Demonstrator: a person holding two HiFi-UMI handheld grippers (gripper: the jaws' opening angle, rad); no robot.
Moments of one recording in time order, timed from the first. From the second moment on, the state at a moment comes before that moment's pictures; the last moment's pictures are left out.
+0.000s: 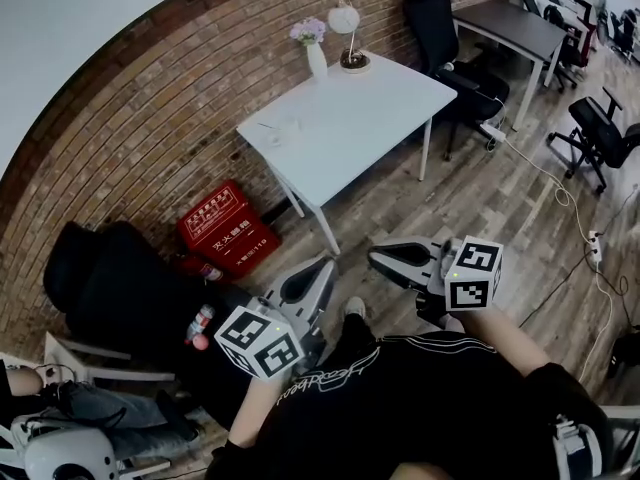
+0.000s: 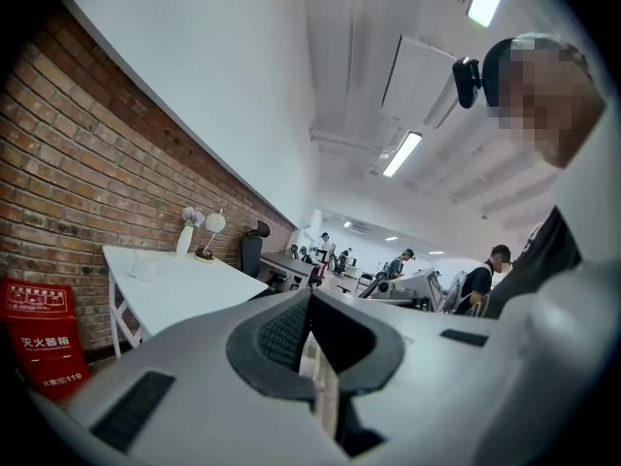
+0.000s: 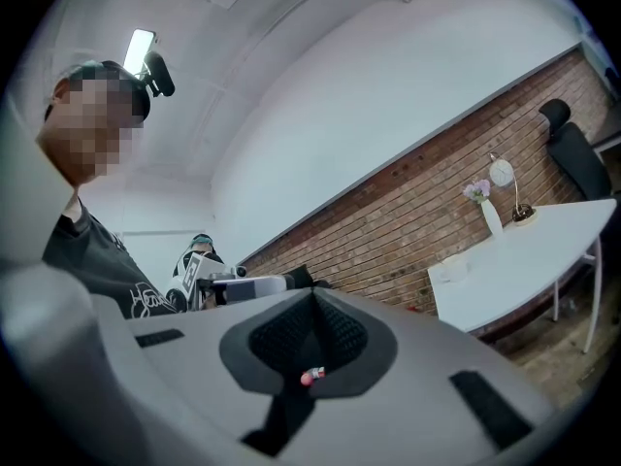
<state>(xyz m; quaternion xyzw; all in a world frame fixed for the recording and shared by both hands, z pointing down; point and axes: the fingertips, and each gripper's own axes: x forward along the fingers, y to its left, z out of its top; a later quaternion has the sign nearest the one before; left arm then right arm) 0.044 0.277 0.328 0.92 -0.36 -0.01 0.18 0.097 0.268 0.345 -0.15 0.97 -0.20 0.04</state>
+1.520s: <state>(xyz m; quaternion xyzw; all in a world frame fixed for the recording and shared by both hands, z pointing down) -0.078 -0.126 0.348 0.92 -0.34 0.00 0.22 -0.013 -0.123 0.359 -0.20 0.95 -0.24 0.05</state>
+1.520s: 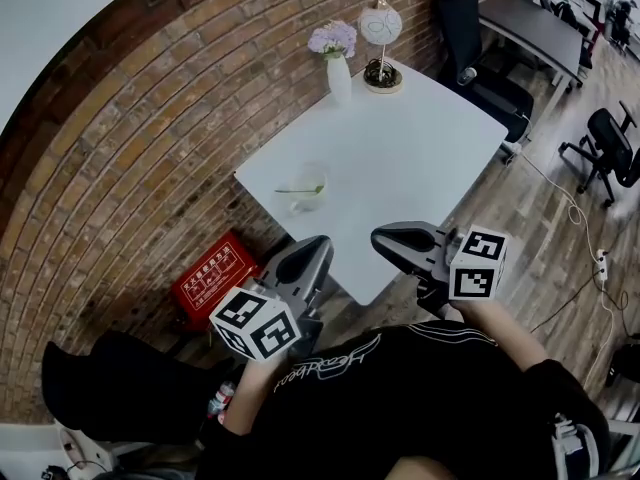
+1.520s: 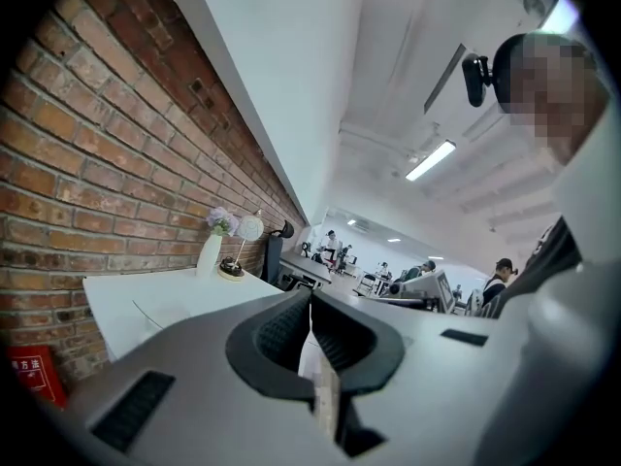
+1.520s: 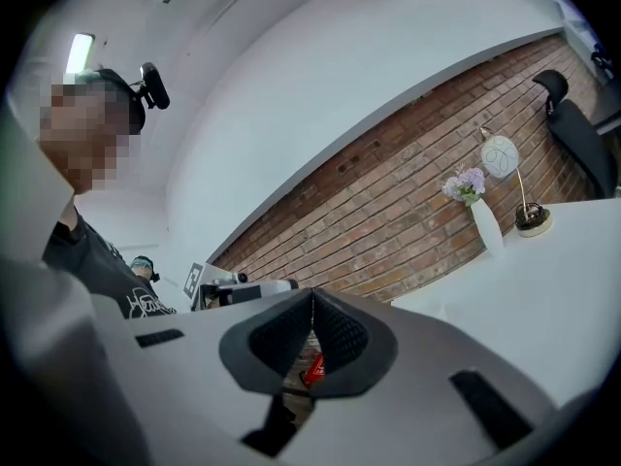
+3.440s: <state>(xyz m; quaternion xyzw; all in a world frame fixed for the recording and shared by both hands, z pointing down) -0.195 -0.345 0.555 0.74 -0.58 0.08 0.34 -0.011 -0.304 0.445 -0.17 0.93 -0.34 -0.02</state>
